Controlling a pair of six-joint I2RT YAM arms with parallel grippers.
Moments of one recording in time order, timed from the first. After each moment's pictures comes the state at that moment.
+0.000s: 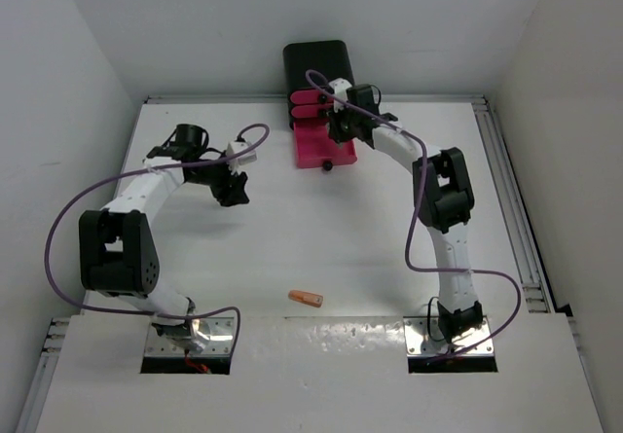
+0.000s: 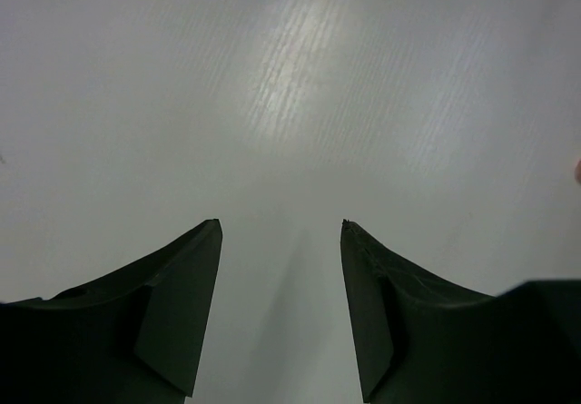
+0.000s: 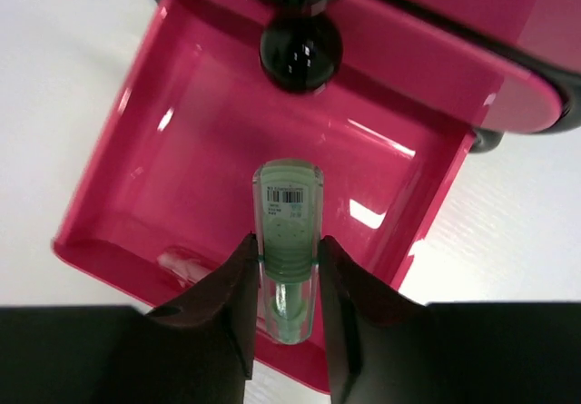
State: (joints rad) left arm -0.03 1.55 1.14 -0.69 0.75 0.88; right arm 0.36 2.29 1.81 -0.19 -0.15 -0.10
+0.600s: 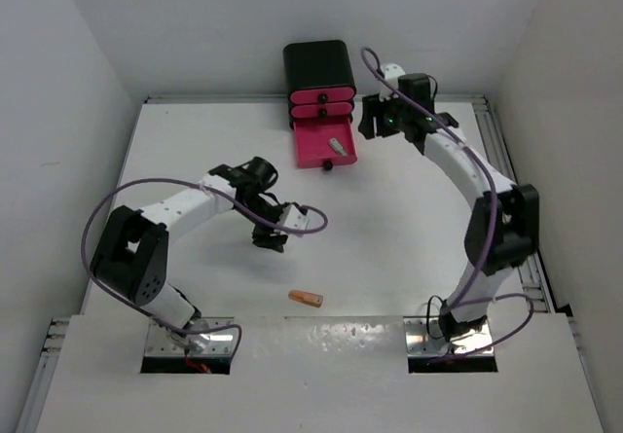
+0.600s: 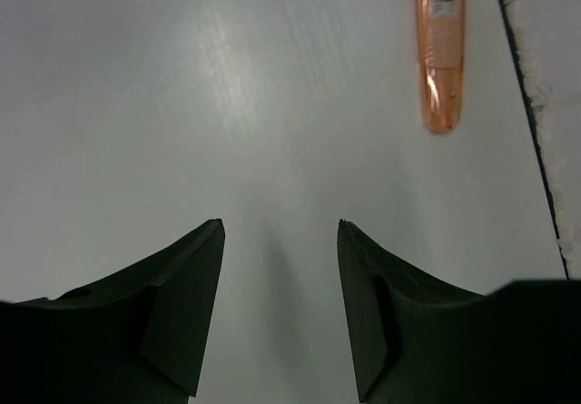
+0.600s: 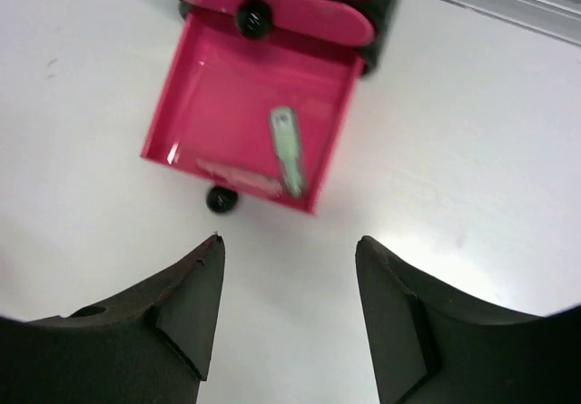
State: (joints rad) left arm -0.47 1.56 1.08 -0.86 0.72 1.29; right arm 0.27 1.83 1.52 -0.29 -0.20 -0.01
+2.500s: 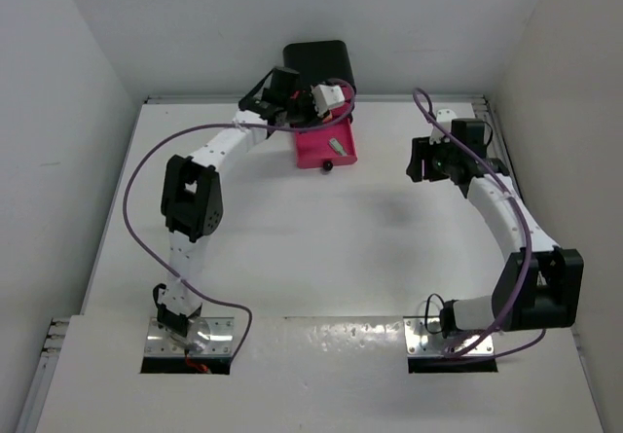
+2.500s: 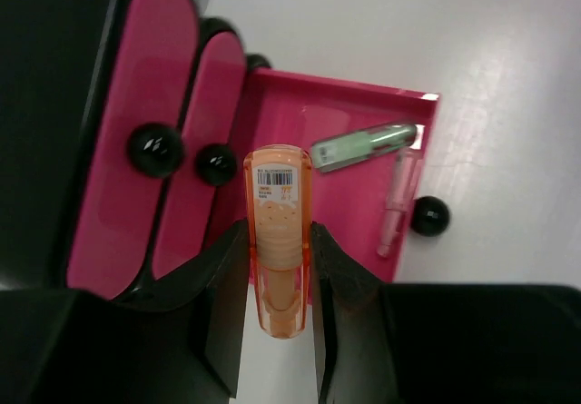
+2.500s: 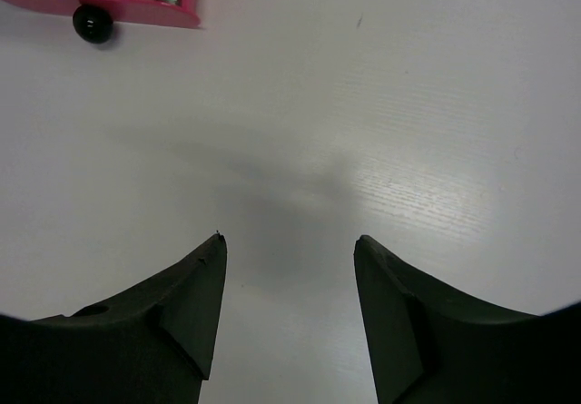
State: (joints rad) left arm -0.46 2.12 1.91 -0.39 0.42 0.73; right arm 0.02 1.36 1.01 -0.39 -0.22 -0.08
